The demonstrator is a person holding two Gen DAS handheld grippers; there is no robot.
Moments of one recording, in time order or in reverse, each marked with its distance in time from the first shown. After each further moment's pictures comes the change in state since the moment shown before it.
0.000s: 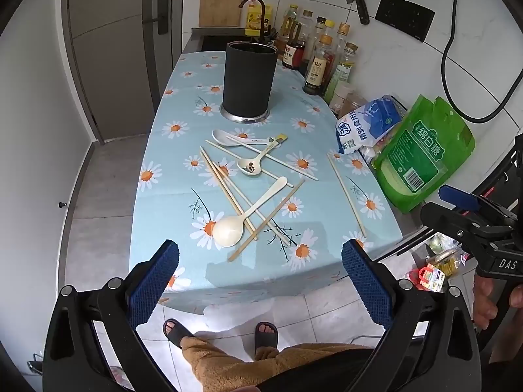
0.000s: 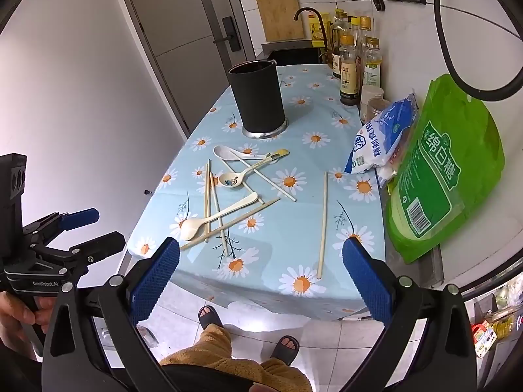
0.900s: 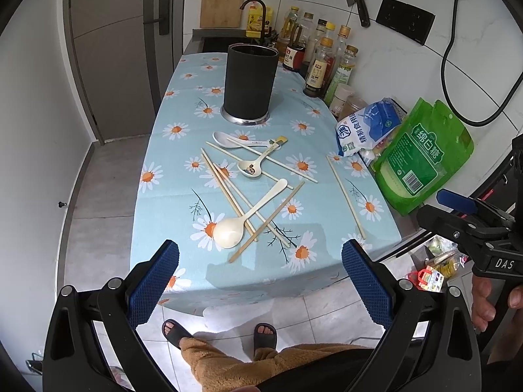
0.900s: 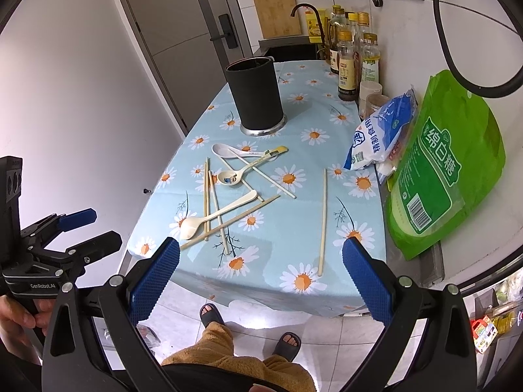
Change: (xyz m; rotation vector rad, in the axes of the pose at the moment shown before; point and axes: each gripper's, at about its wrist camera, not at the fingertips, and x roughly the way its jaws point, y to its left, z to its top) left arm -0.003 0.001 0.003 -0.007 -0.007 -0.008; right arm 0.001 0.000 0.001 0.019 0.020 -0.004
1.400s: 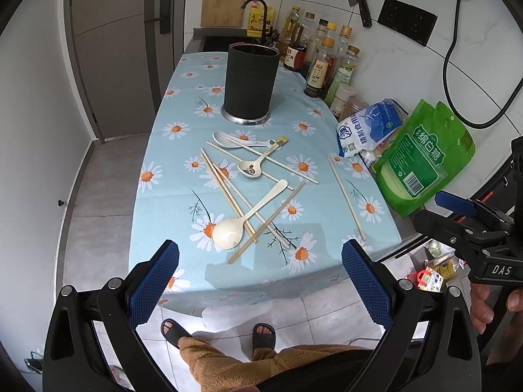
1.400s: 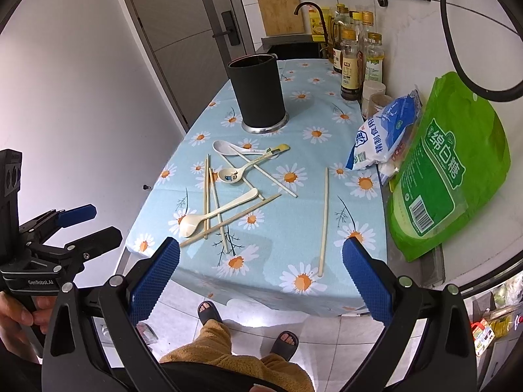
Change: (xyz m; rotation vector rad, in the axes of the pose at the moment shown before) left arm -0.001 0.002 -0.001 -0.010 0.001 -0.001; right arm 0.006 0.002 0.000 -0.017 0.007 0.002
